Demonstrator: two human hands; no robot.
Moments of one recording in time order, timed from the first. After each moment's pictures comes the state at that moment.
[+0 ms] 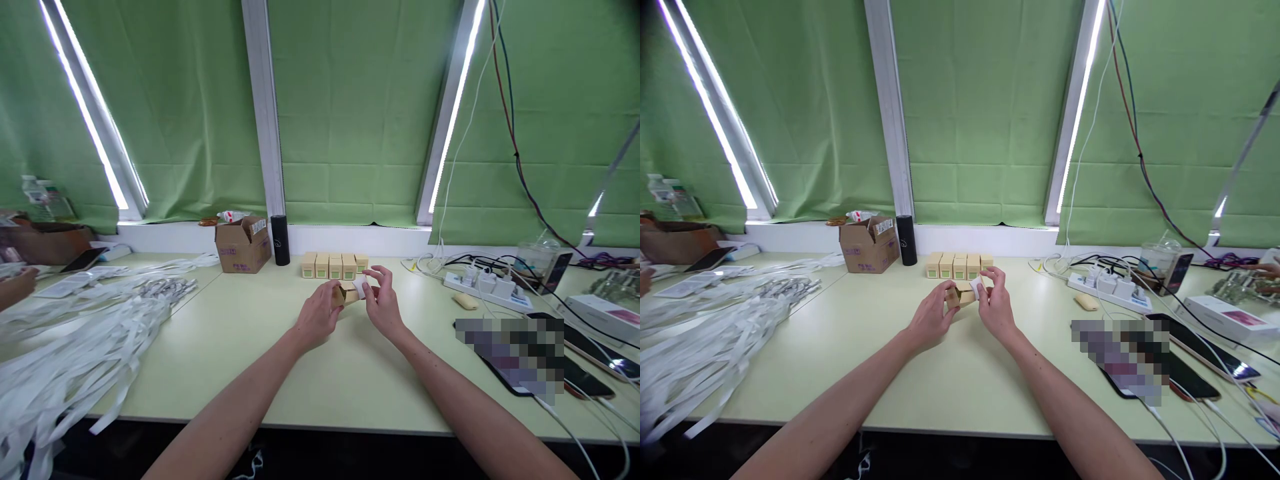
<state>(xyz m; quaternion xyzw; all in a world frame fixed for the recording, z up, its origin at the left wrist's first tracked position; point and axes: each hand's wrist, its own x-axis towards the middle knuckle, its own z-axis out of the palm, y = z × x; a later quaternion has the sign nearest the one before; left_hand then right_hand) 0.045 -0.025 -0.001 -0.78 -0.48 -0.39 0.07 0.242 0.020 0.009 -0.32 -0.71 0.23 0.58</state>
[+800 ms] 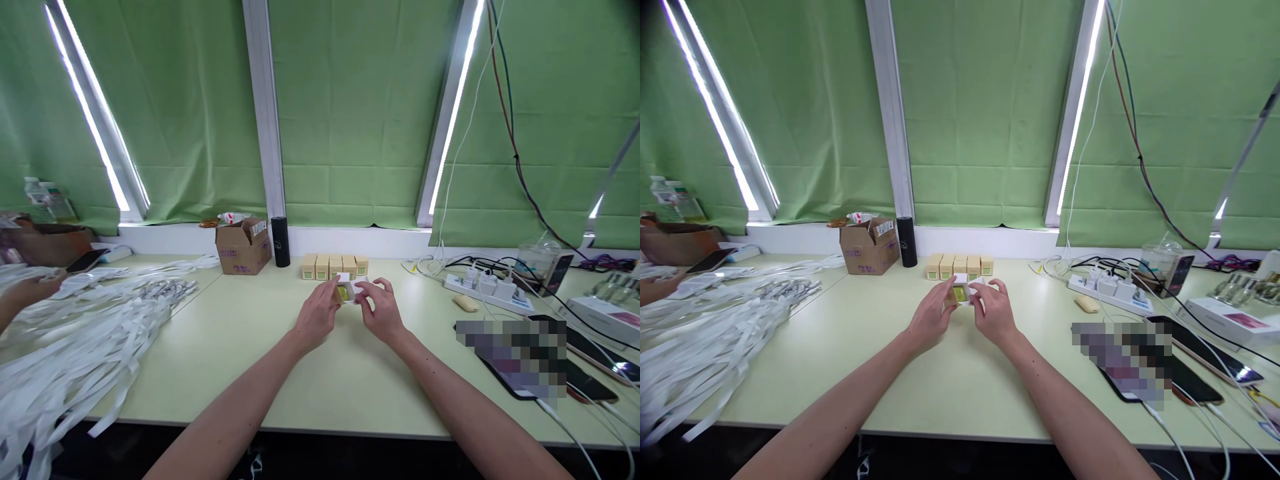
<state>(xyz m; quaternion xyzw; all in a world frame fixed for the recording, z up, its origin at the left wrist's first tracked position) 0.042 -0.022 -0.001 -0.78 -0.48 -0.40 0.07 0.247 0.021 0.006 -0.25 -0.81 -0.03 0.53</state>
